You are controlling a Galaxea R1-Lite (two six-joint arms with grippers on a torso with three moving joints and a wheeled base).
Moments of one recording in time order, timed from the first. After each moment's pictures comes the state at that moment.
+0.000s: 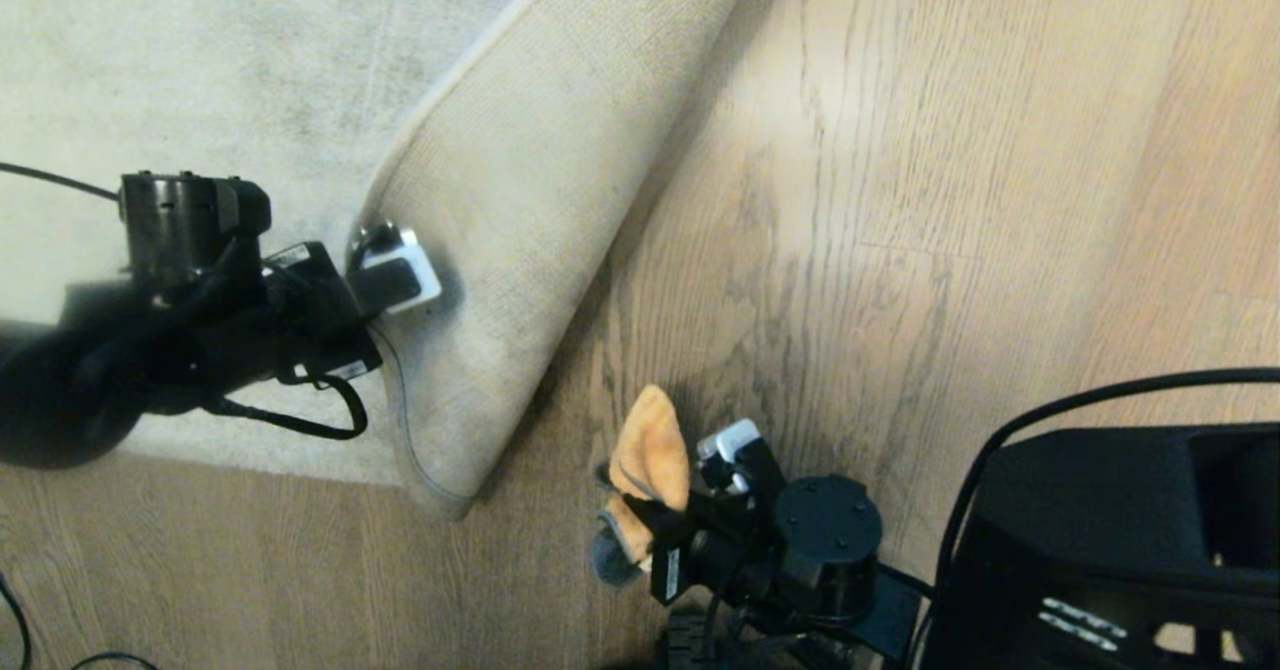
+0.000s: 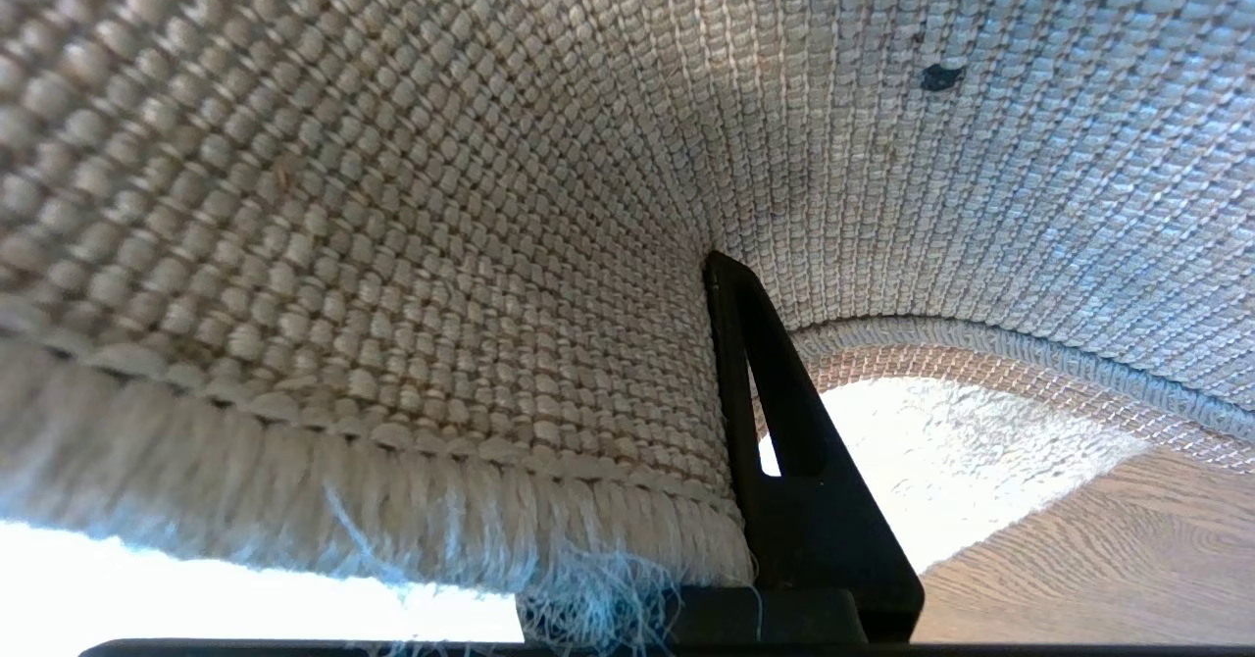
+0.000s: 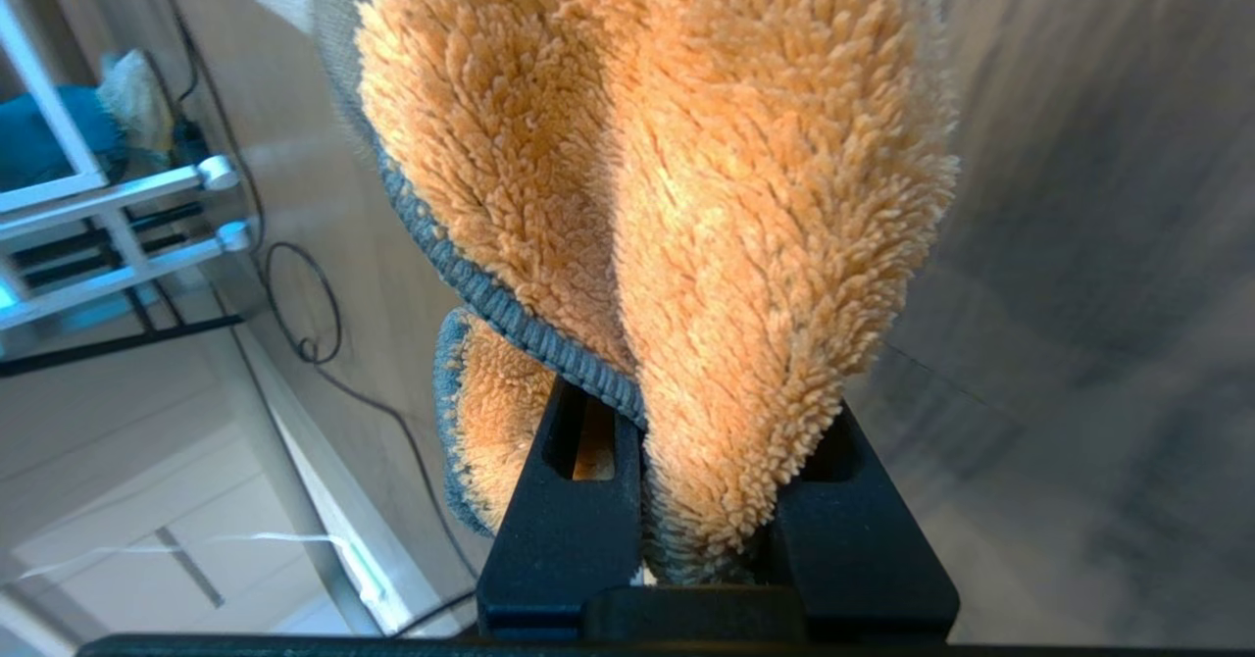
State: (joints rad) left arm -0.15 1.66 -0.90 -0.35 0.16 1.12; right arm 0.91 2.26 -0.63 -1.52 -0.11 0.21
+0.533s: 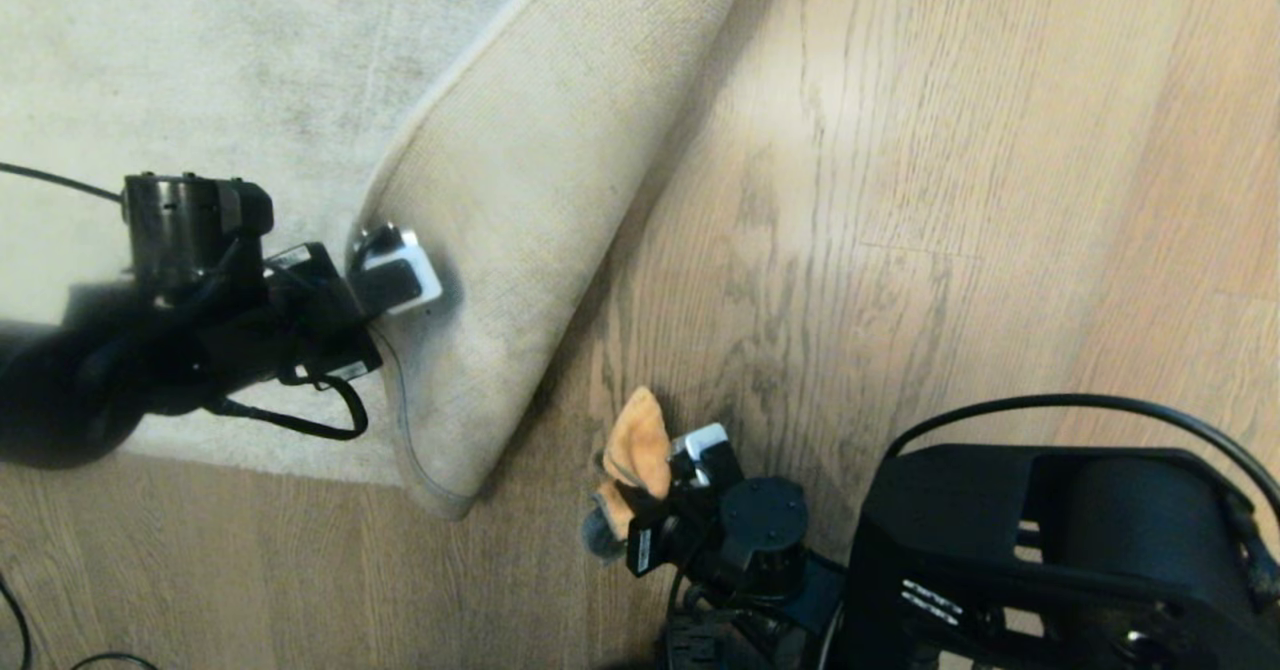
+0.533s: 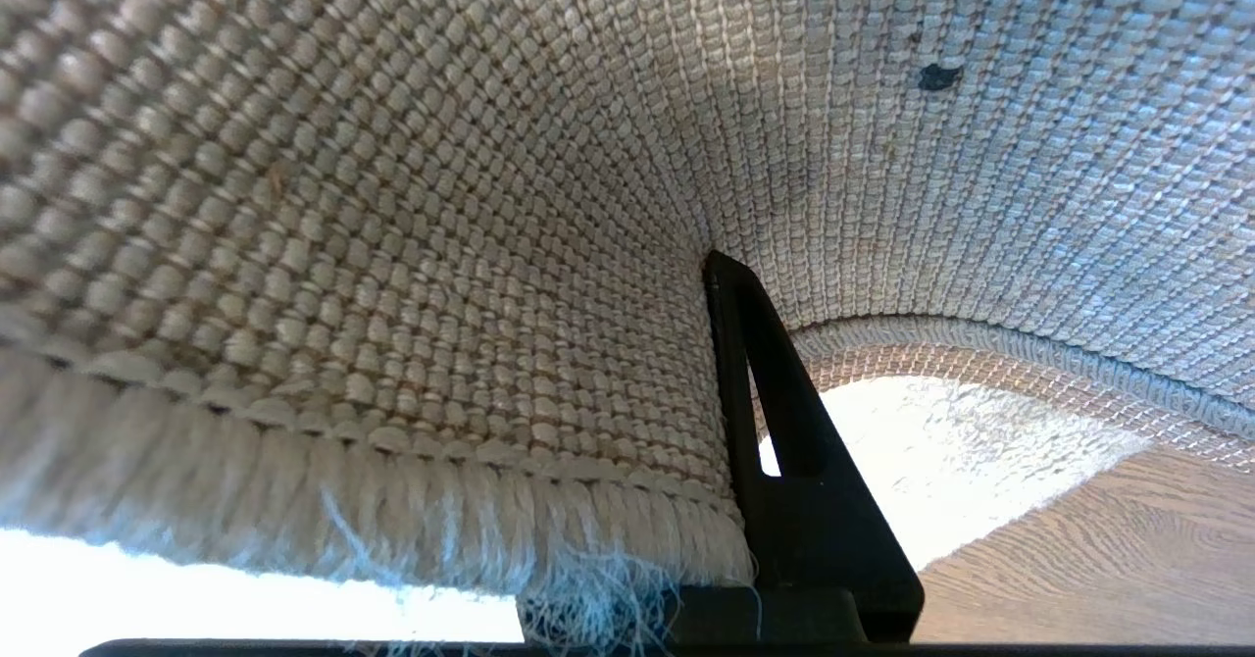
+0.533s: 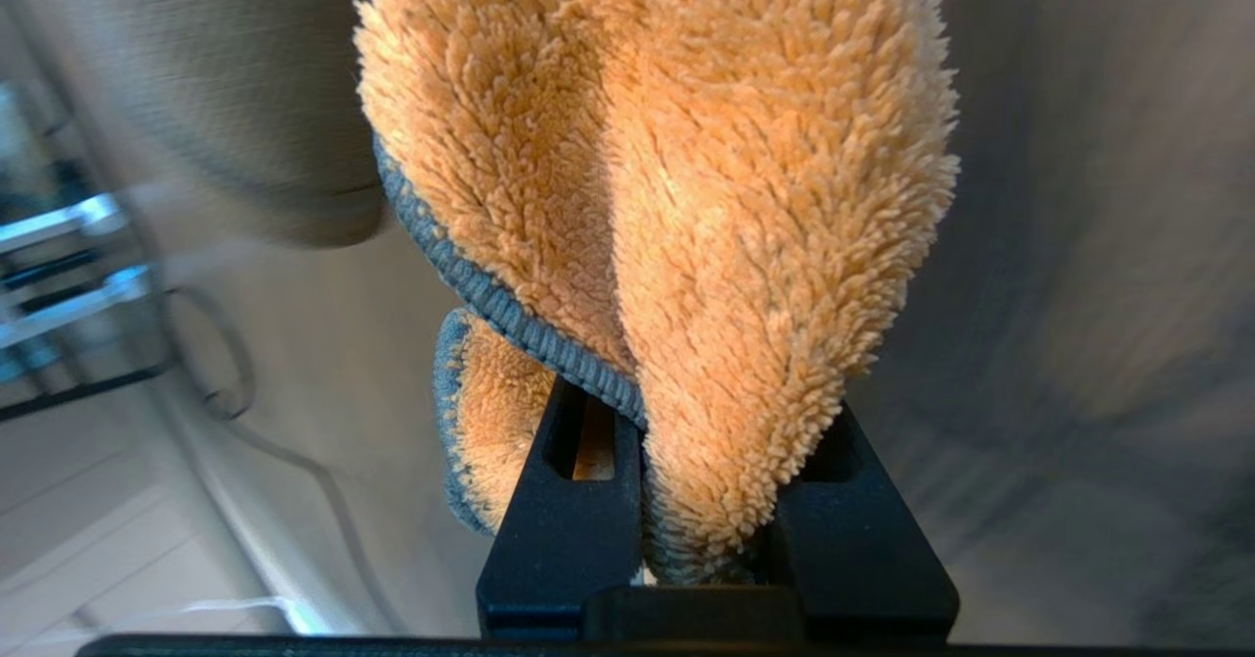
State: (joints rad) left arm -0.15 1.66 -0.90 -0.35 0.16 1.12; right arm 0.88 2.43 -0.81 -1.52 -0.19 0.21
